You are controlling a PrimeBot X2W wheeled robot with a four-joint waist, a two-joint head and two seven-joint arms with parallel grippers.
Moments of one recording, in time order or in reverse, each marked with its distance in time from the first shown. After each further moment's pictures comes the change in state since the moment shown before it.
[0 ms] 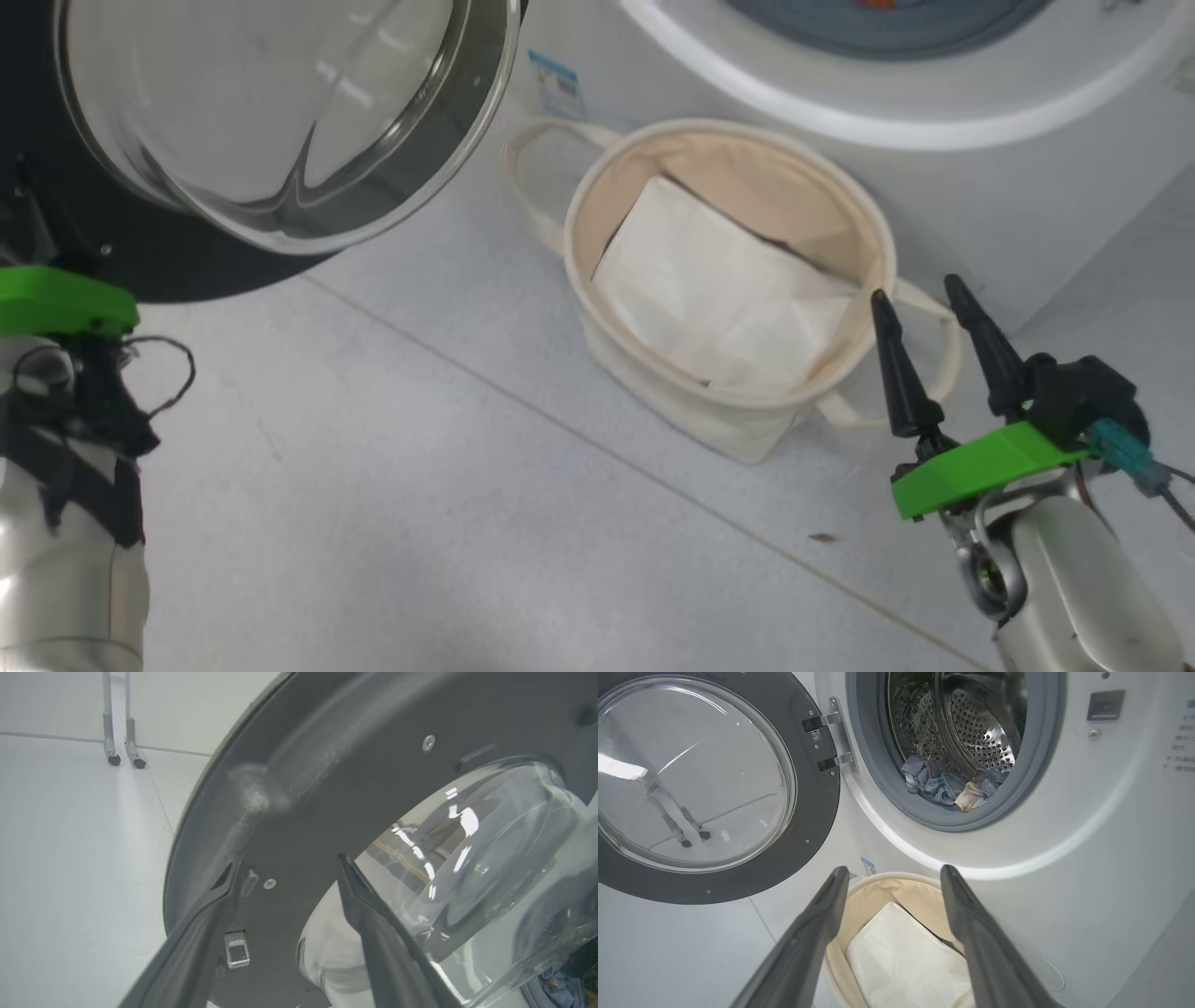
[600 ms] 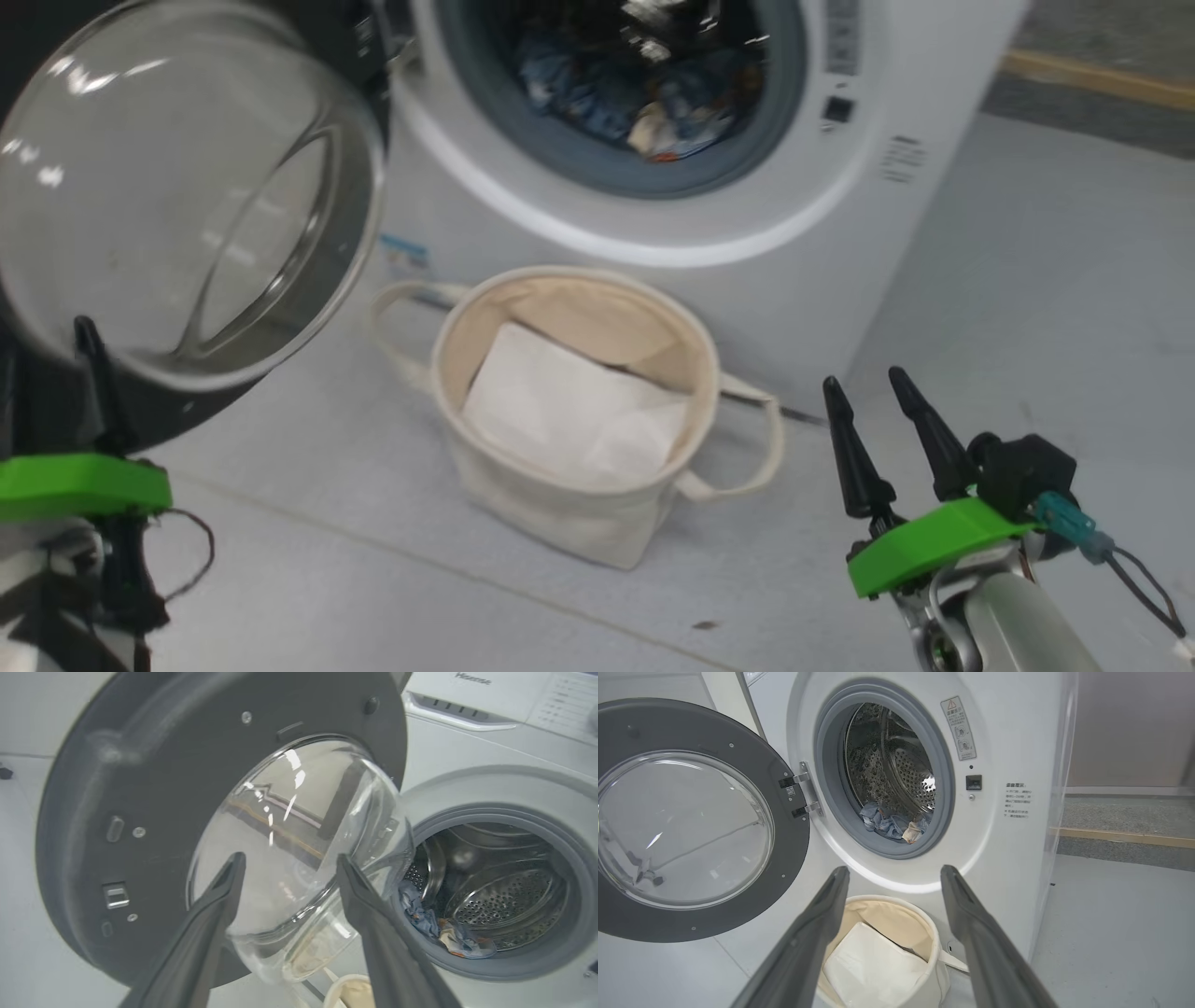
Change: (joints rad) left arm 0.381 0.012 -0.024 -0.282 0.031 -0.072 0.000; right arm 0.105 0.082 0.027 0.033 0.044 0.000 -0.001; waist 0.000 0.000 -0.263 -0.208
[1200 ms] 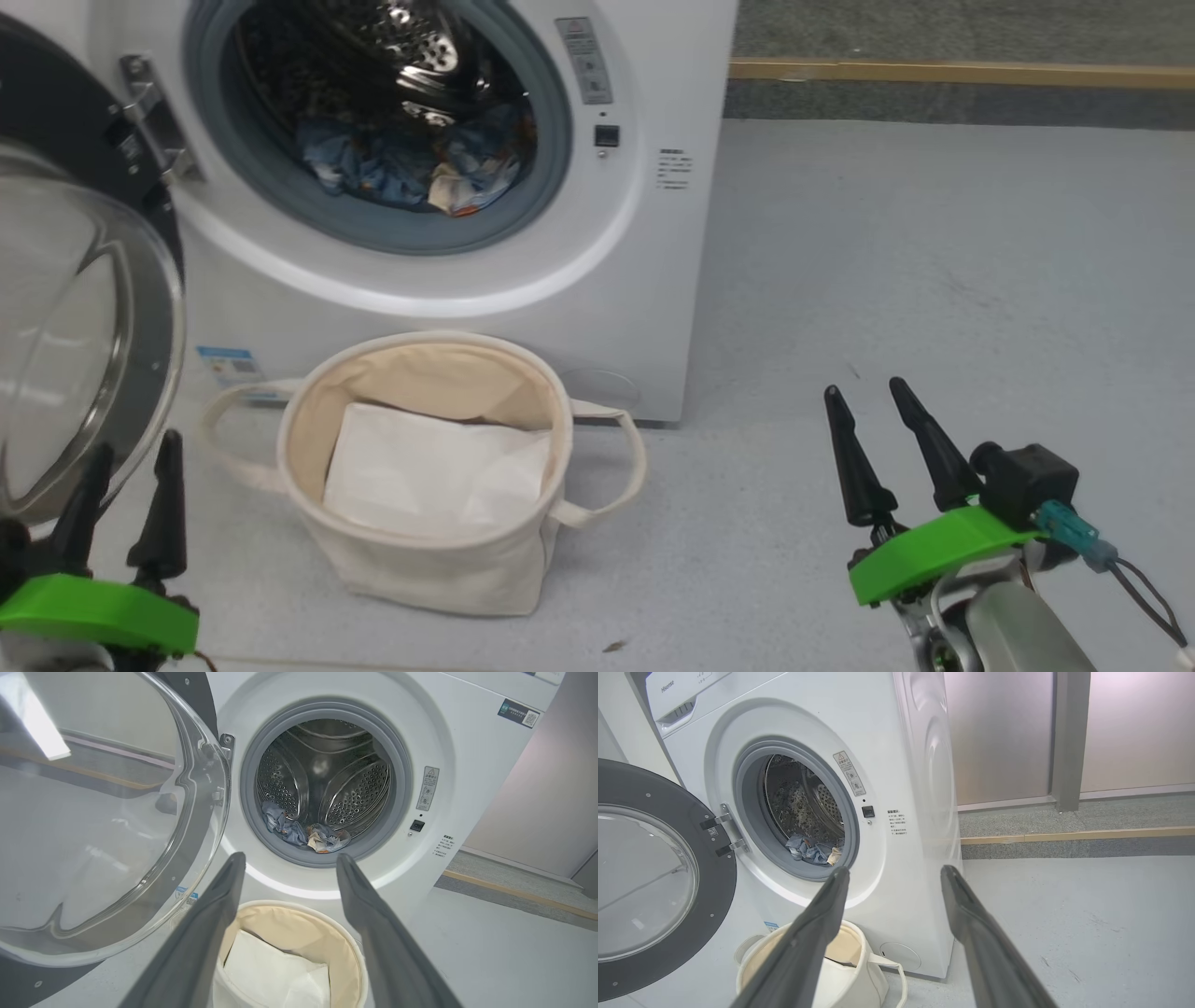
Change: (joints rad) left arm 0.347 0.165 -0.239 -0.383 -0.141 -0.003 0.098; right arm 0.022 0.004 0.002 -0.002 0.017 0.000 0.000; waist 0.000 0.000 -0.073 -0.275
